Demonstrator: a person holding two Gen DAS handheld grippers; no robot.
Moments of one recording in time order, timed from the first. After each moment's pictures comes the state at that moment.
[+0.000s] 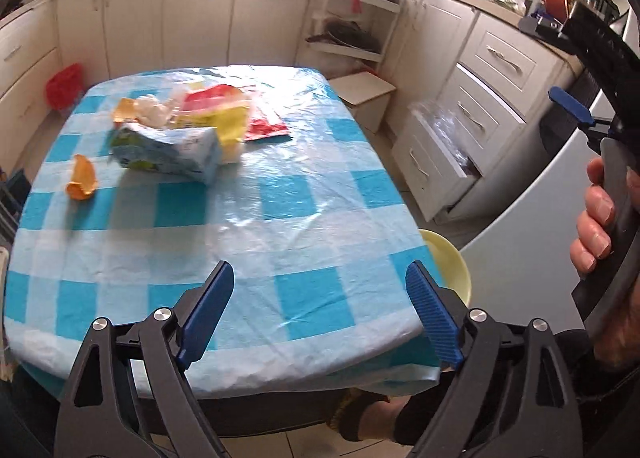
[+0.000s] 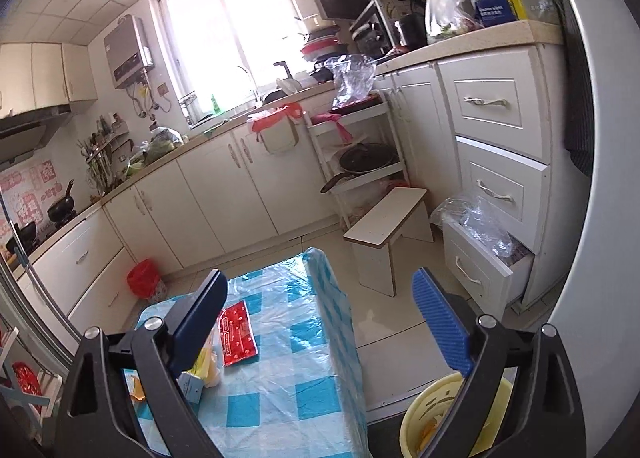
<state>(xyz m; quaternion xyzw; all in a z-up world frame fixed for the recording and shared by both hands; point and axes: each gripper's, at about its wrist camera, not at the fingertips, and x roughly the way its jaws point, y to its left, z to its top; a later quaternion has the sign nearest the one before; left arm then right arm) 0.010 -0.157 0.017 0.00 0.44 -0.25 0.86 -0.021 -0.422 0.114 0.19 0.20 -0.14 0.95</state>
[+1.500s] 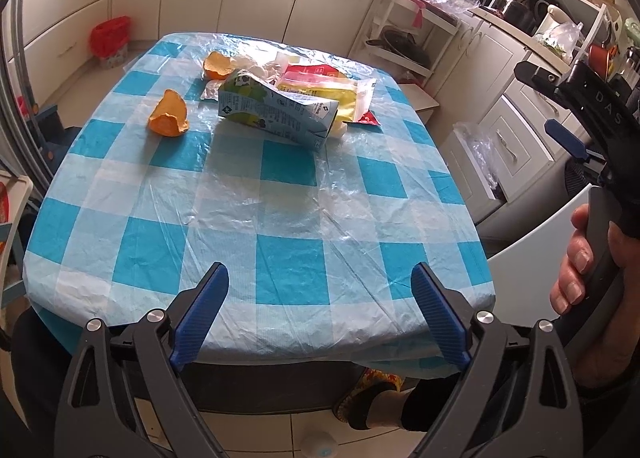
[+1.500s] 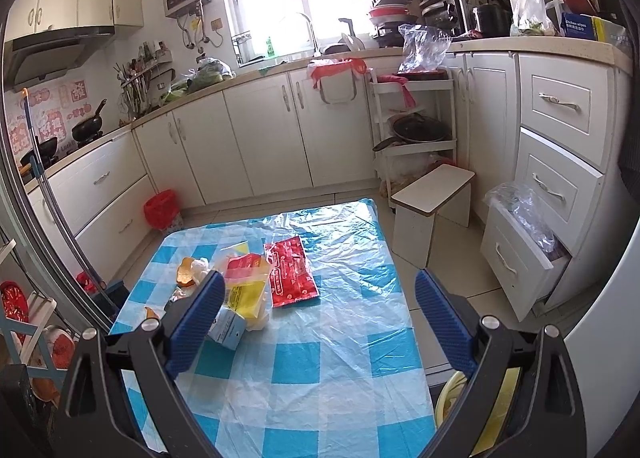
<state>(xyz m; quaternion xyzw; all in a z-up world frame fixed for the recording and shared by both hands) 0.014 -0.064 -0.005 -0.07 0.47 -0.20 0.86 0.013 -0.329 0.083 0.13 0.27 -0.08 0.95</state>
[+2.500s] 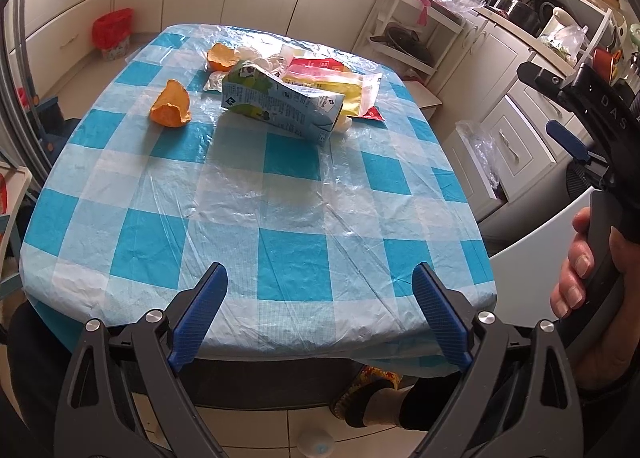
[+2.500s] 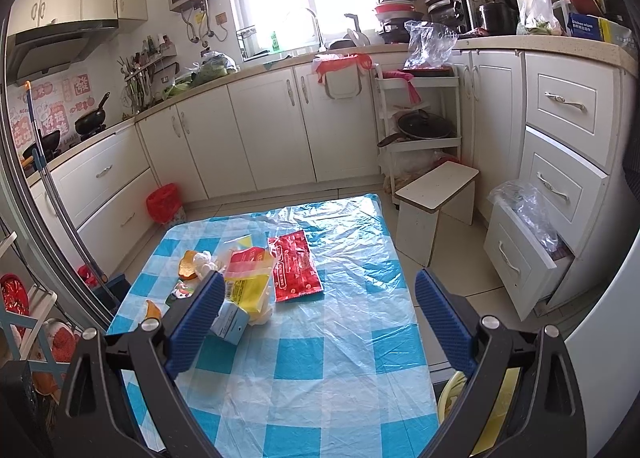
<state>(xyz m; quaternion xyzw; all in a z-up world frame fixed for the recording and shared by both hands) 0.016 -0.063 -0.010 -0.08 0.48 -0.19 0.85 0.015 -0.326 0.081 0.12 0.27 -0.07 0.95</state>
